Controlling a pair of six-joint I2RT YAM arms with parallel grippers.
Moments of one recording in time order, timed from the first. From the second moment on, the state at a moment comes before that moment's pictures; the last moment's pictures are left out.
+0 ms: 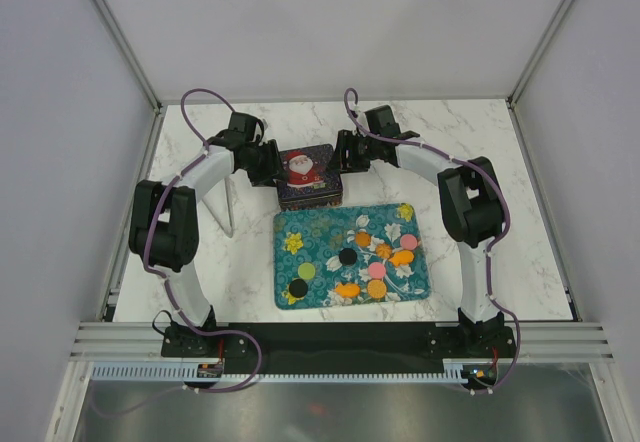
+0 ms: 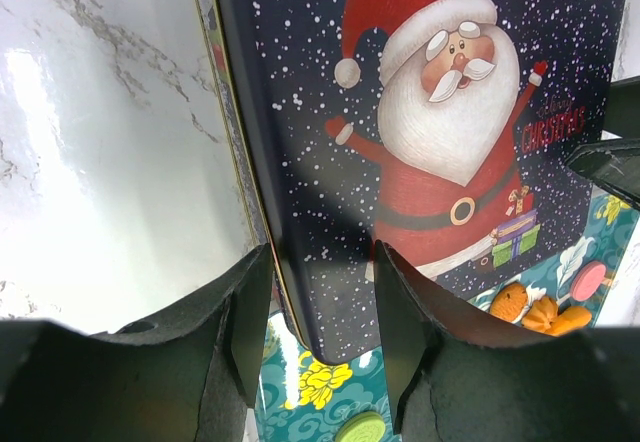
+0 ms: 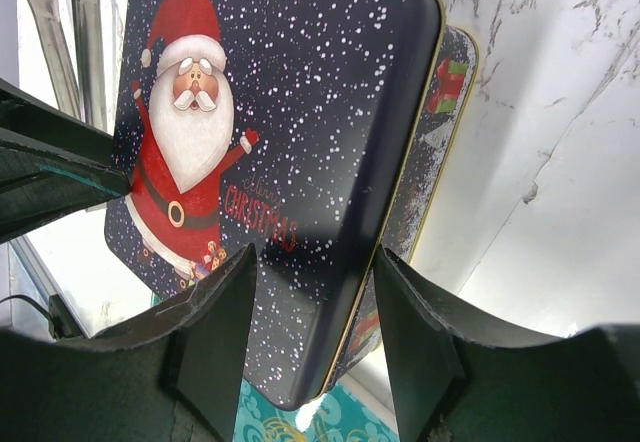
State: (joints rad) left arm -0.23 1.85 1.34 -0.50 0.28 -0.43; right arm 0.40 2.15 1.60 -0.24 -0.54 0.41
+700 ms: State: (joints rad) left arm -0.23 1.83 1.33 -0.50 0.28 -0.43; right arm 0.42 2.10 1.56 -0.22 -0.53 0.41
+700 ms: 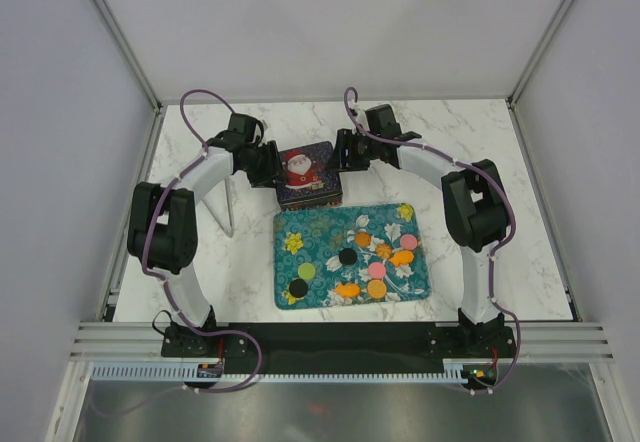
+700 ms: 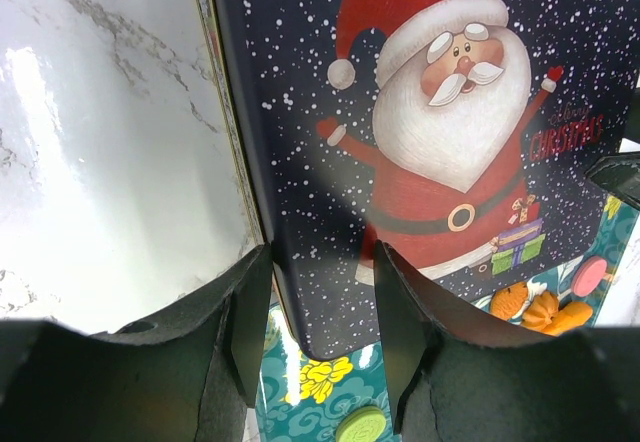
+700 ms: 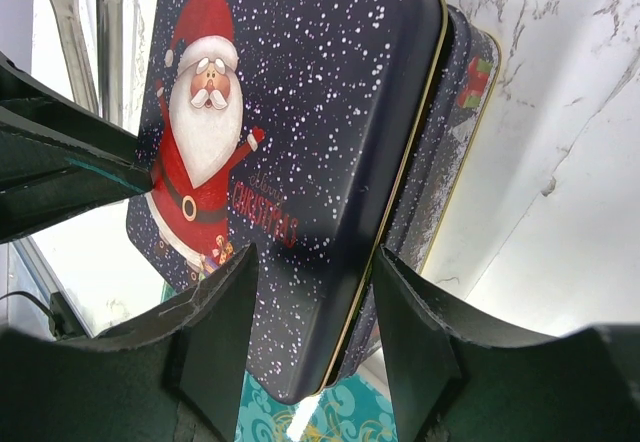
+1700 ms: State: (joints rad) left arm -0.25 1.83 1.33 -0.49 0.27 -0.43; right arm 0.41 2.10 1.51 -0.19 -0.52 0.40
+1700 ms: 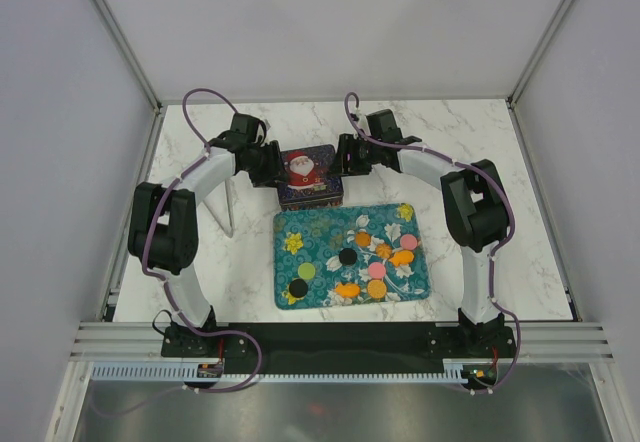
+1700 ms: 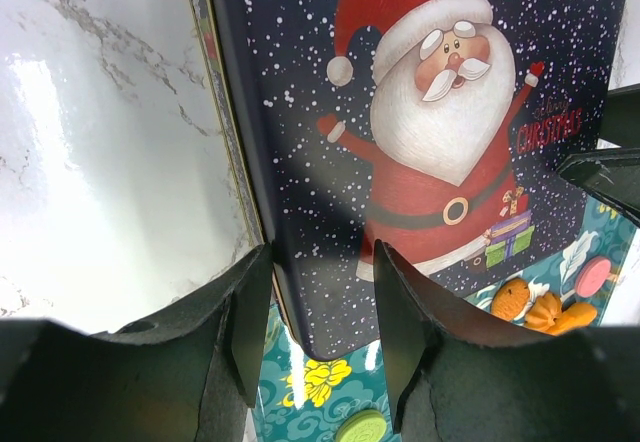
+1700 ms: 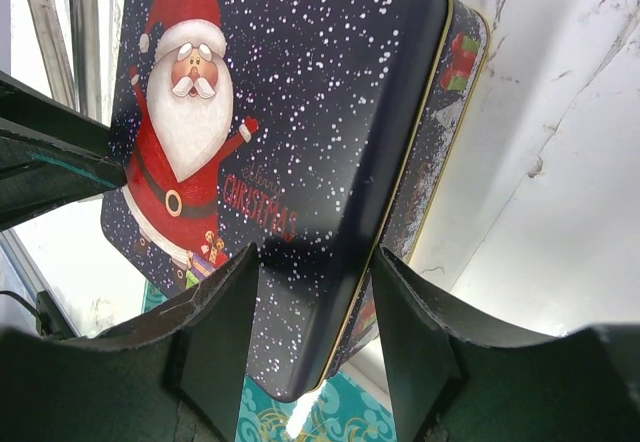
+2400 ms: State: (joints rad) left arm -0.28 1.83 1.30 -0.47 0.24 -0.43; right arm 0.41 2.08 1.46 -0.13 -0.52 0.41
